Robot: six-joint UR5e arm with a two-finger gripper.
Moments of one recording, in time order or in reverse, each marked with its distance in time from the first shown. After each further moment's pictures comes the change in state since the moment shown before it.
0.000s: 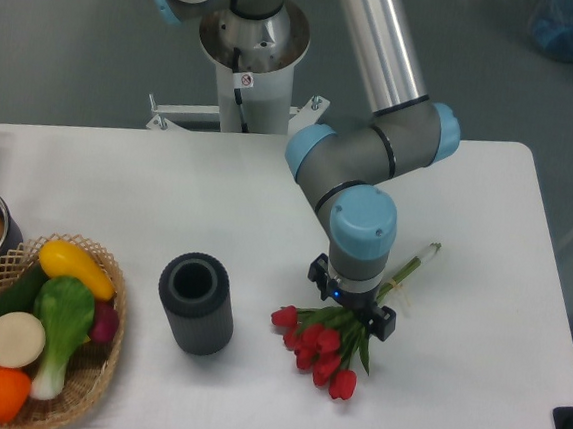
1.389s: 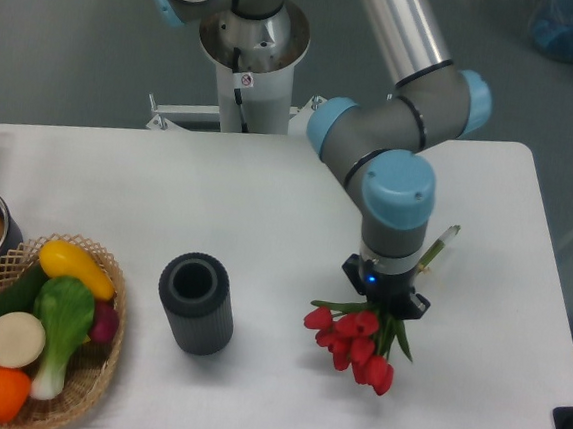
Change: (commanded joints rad) arm 0.107 0.083 0.221 -0.288 -0.095 -0.017
